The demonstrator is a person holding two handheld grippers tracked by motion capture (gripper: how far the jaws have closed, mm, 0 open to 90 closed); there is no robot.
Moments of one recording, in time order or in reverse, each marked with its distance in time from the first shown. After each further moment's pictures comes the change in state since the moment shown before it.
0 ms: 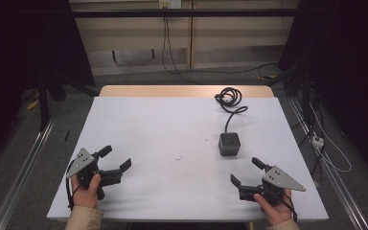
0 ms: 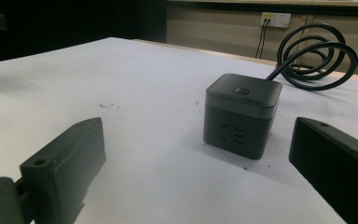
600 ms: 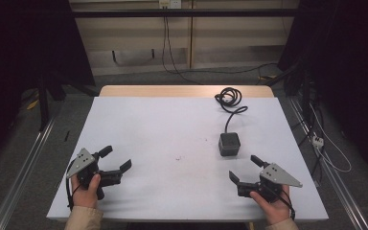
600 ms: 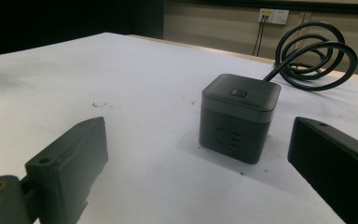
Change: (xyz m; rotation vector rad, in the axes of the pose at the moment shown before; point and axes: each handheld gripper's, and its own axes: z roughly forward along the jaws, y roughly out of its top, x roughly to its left) left arm 0.001 0.000 0.000 0.007 -0.015 0.010; right arm -0.002 0.004 0.009 0.025 -0.013 -0.010
